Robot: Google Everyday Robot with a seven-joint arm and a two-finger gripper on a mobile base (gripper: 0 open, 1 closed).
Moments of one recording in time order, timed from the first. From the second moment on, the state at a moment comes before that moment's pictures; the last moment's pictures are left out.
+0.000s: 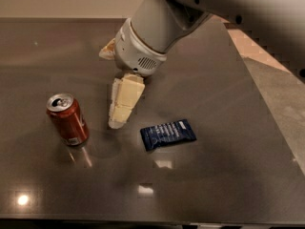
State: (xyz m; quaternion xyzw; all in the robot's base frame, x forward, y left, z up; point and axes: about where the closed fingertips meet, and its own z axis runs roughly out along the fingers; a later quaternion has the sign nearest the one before) arm 0.469 0.088 0.942 -0.76 0.56 0.17 0.27
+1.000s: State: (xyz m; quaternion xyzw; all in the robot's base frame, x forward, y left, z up) arm 0.427 0.105 0.852 -0.79 0.52 0.21 0.25
